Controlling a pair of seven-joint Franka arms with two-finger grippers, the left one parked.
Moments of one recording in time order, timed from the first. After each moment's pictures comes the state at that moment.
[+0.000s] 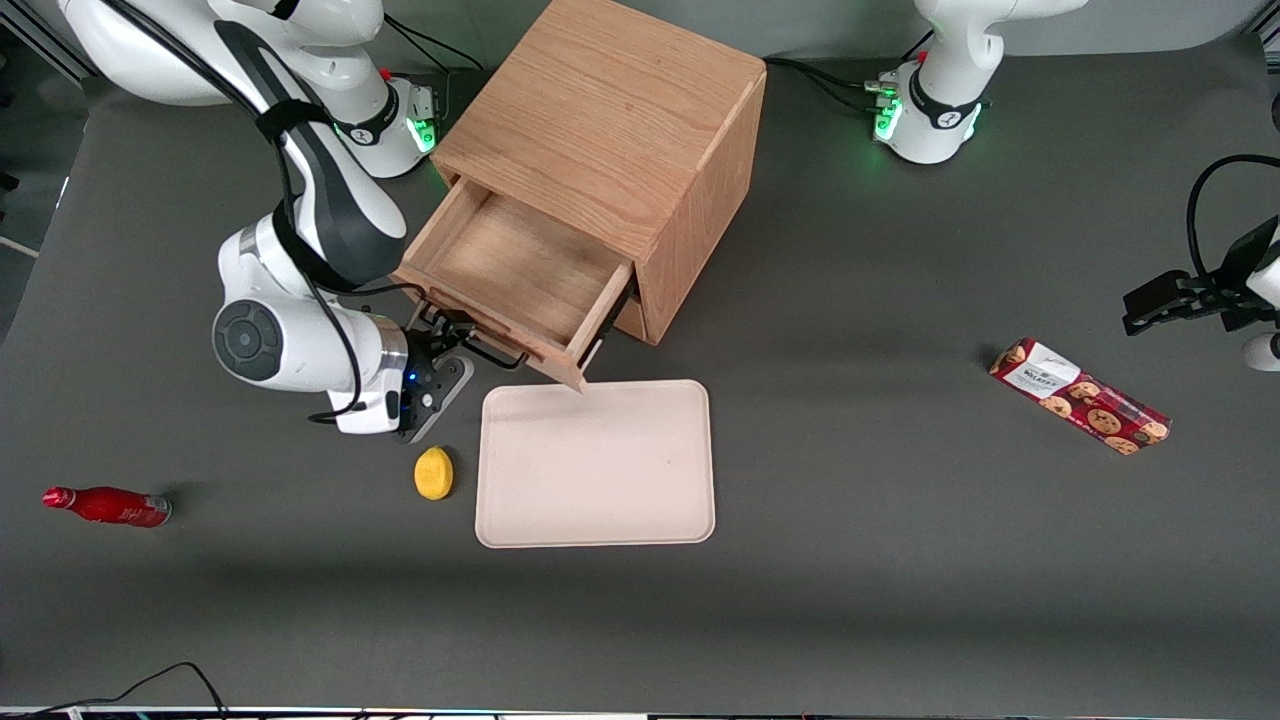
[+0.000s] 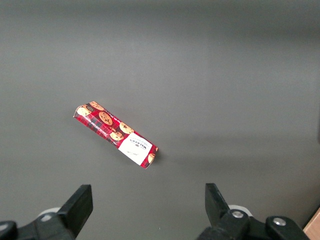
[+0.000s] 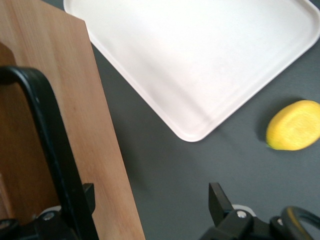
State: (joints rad) arm -0.10 0.41 0.47 -1.70 0.08 1.87 -0.46
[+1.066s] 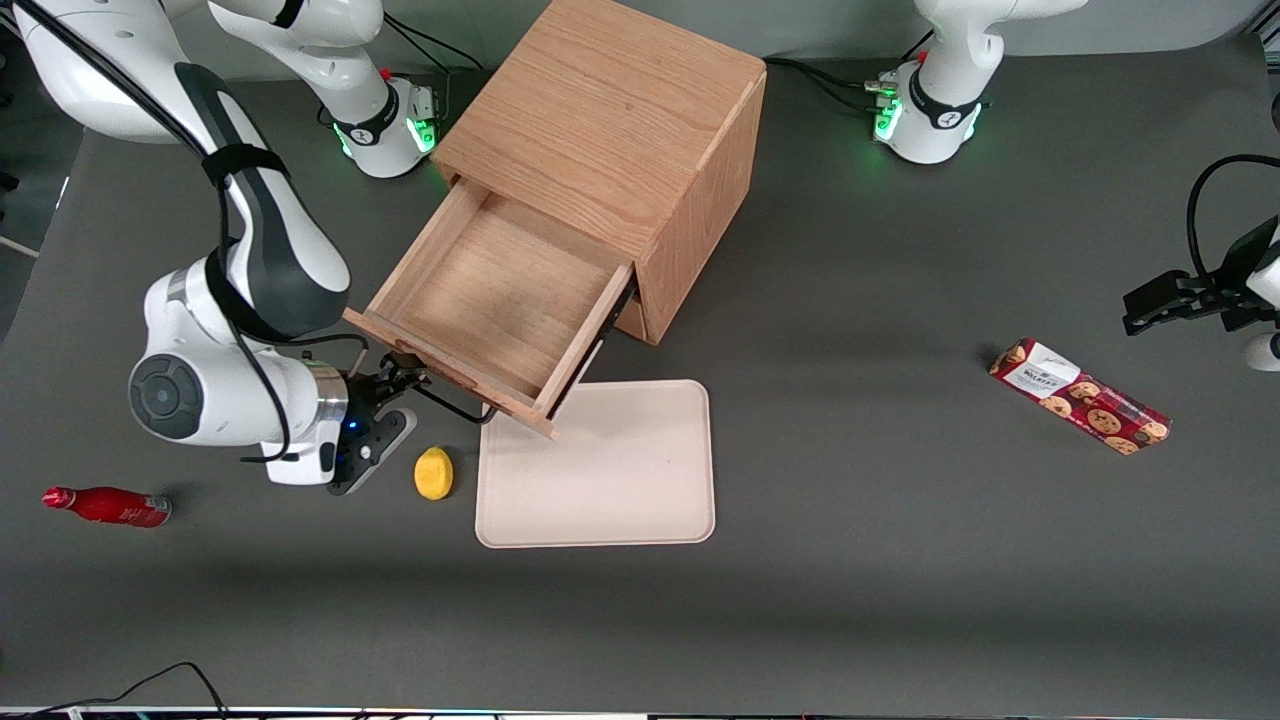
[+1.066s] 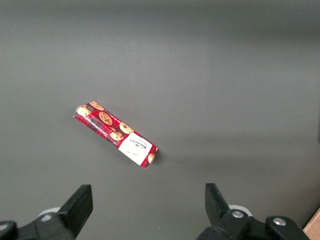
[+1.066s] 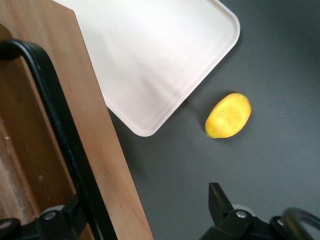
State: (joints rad) arm -0.12 0.52 0.42 -1.49 0.01 1.77 -0.46
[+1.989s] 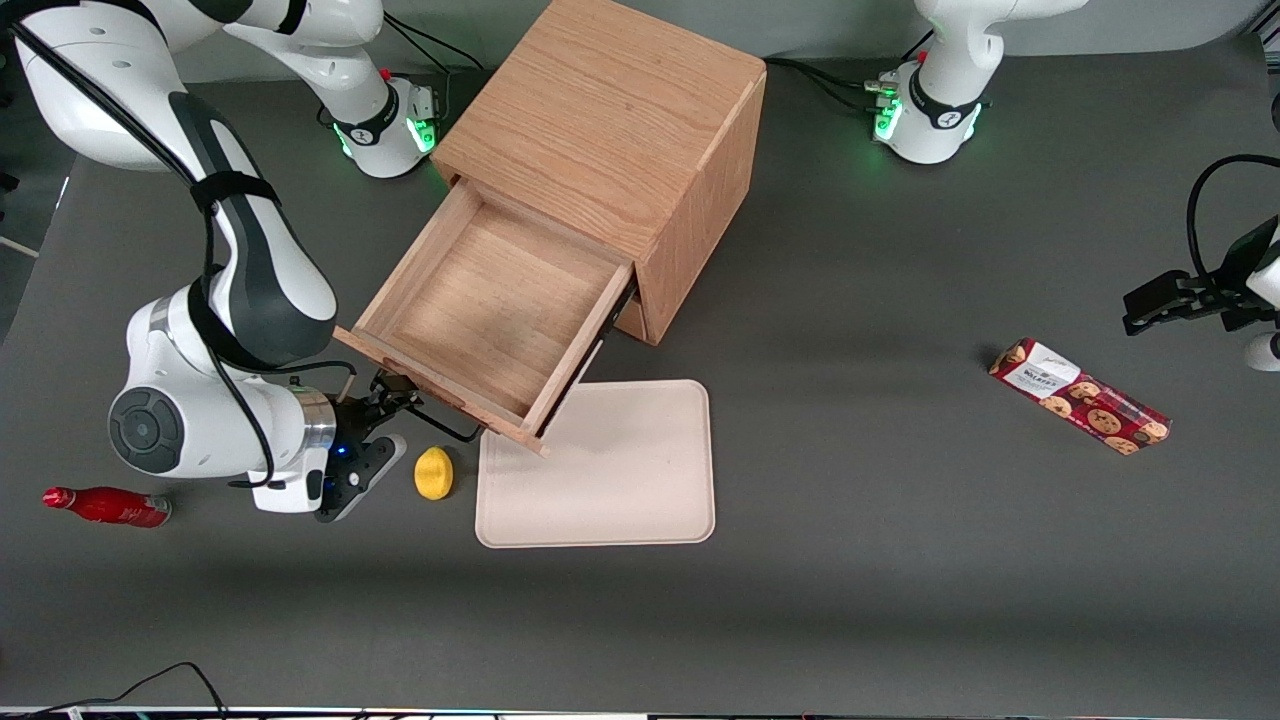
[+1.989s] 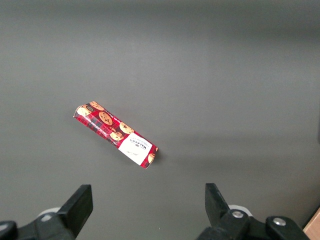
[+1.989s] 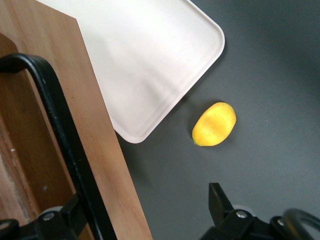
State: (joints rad) arm -0.11 0.60 0.42 -1.37 -0.02 1.72 -0.46
